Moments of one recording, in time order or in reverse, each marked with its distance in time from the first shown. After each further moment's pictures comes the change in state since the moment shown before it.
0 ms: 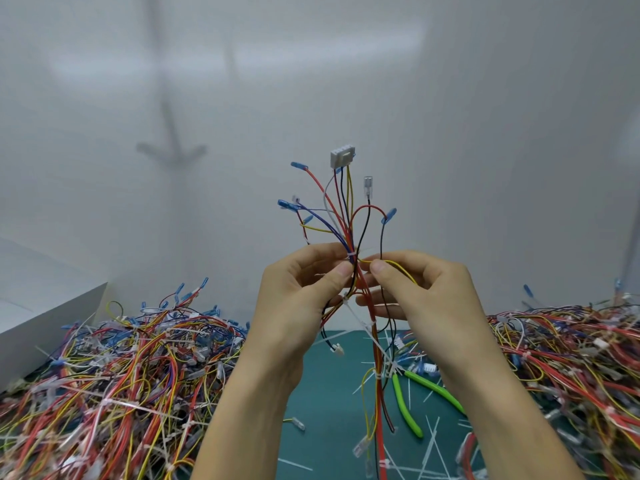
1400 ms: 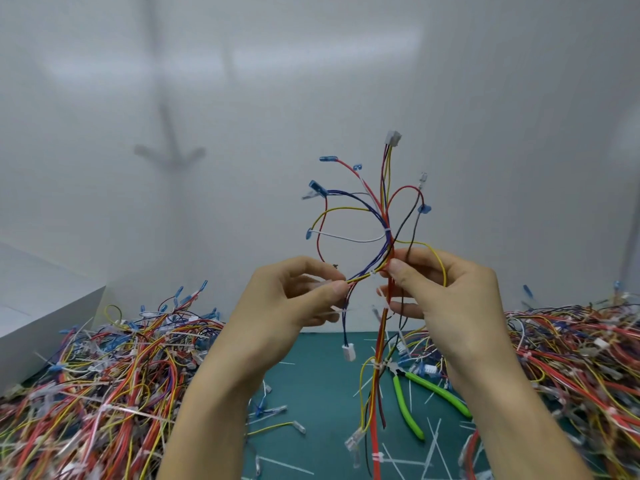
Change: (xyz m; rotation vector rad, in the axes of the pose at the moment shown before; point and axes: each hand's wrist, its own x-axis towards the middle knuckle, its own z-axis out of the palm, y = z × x) left_hand -0.003 0.015 -0.025 0.268 -0.148 -0.119; right_hand 0.003 0.001 -0.005 0.061 0.176 -0.003
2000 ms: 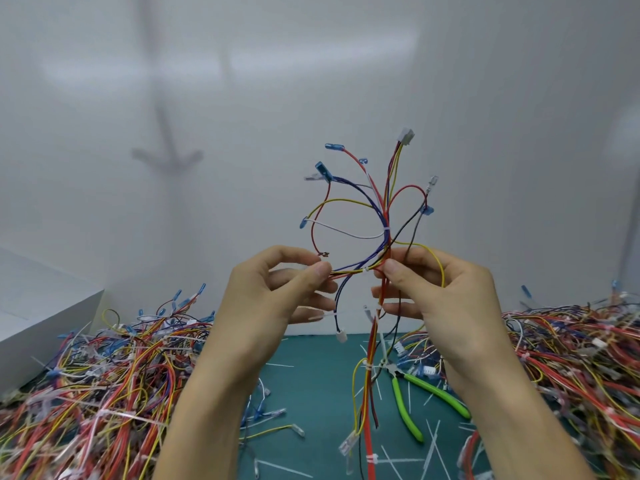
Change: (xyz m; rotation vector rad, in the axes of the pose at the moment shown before) left_hand -0.002 0.005 -0.001 -0.122 0.121 0.055; right_hand -0.001 -0.003 -0.001 0.047 -0.041 -0.009
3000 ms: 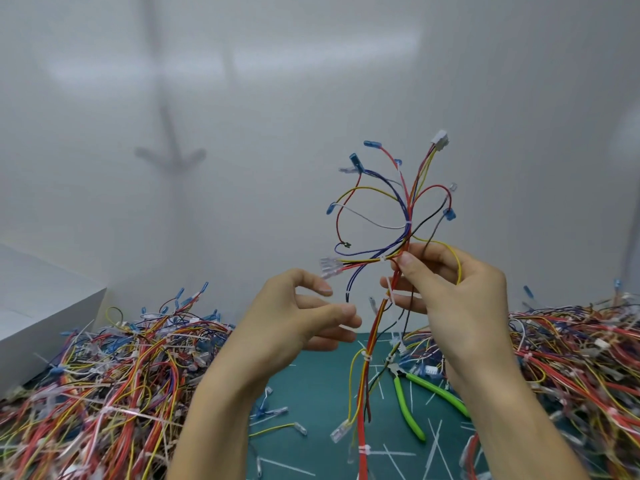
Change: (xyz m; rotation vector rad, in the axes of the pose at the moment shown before) left_hand 0.001 -0.009 0.002 0.053 -0.211 -0.216; right_hand 0.002 0.005 0.002 0.020 0.159 -0.048
